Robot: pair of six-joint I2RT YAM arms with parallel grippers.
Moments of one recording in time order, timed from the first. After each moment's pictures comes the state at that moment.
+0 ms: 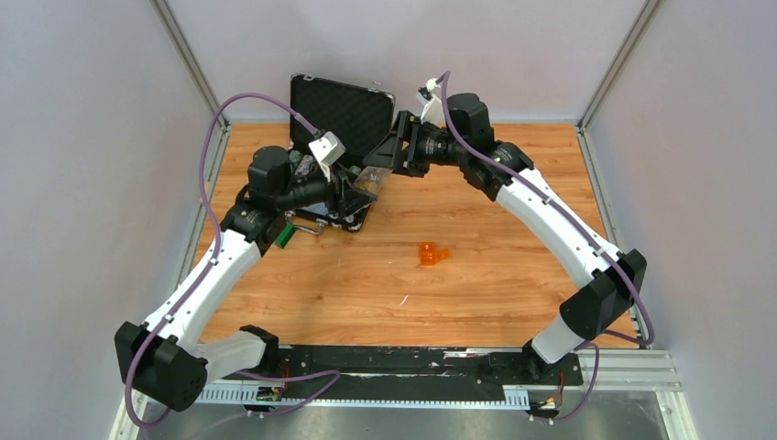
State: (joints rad) left arm -0.39 1.13 1.03 -0.10 0.73 -0.02; right arm 0.62 1.59 1.66 -0.41 -0.51 0.79
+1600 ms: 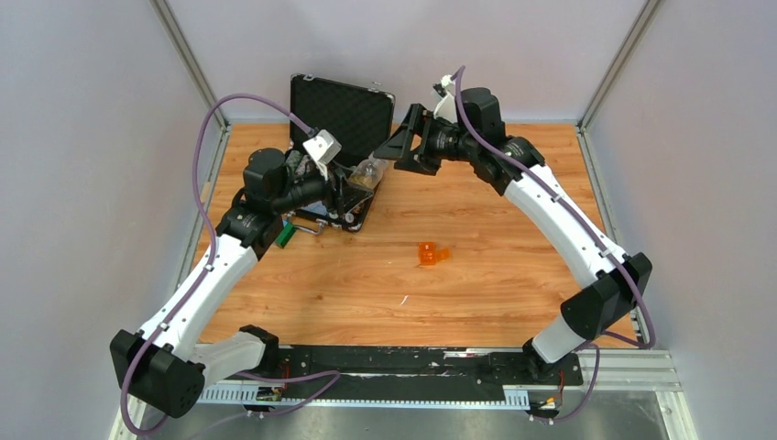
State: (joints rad) left arm -0.40 1.10 1.03 -0.11 0.63 -0.02; right arm 0.56 1.57 1.69 -0.50 -0.49 0.83
